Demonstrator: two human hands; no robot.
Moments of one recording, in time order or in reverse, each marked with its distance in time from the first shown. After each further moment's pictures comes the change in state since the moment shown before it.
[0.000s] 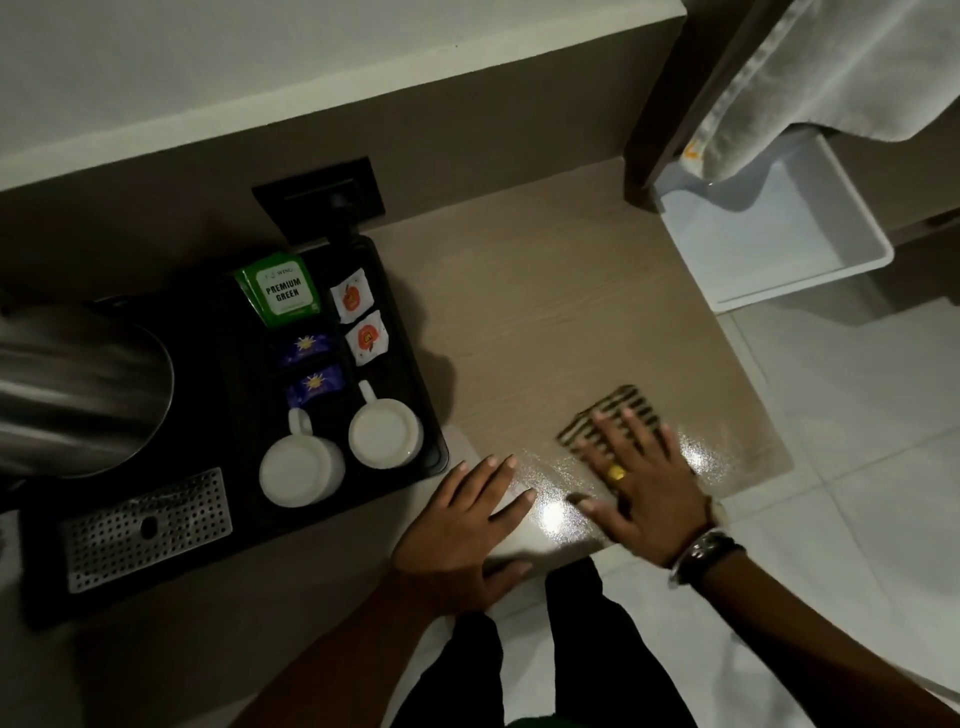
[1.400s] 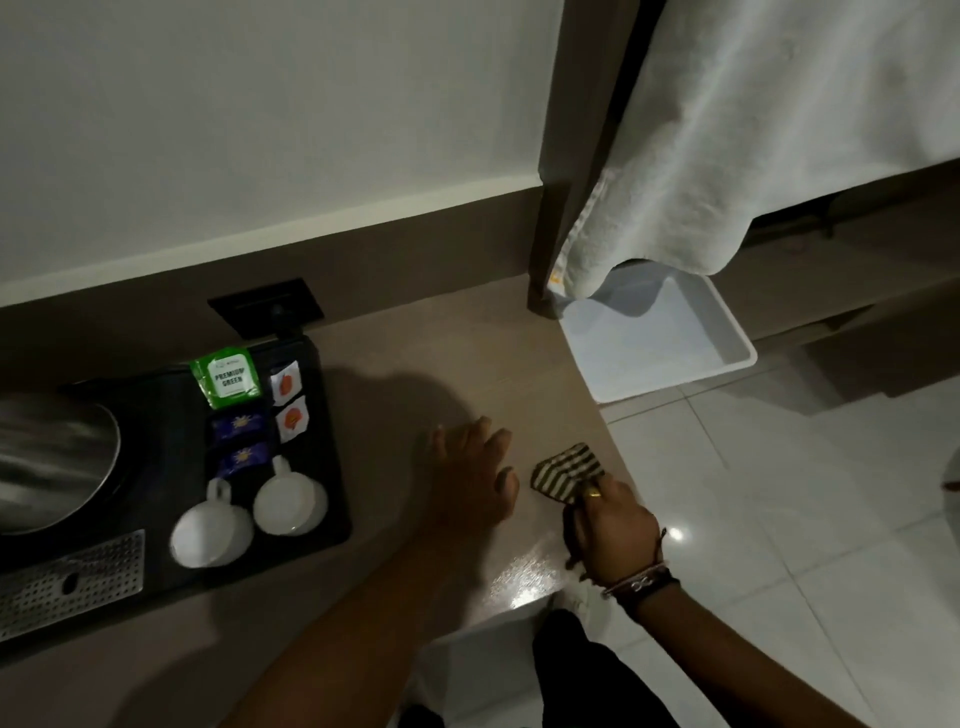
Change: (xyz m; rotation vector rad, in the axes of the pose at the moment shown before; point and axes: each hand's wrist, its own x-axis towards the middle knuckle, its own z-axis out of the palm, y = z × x) left_hand 0.193 0.068 -0.065 -0.122 0.299 -0.406; right_hand -0.005 0.086 -0.068 0.193 0.231 0.247
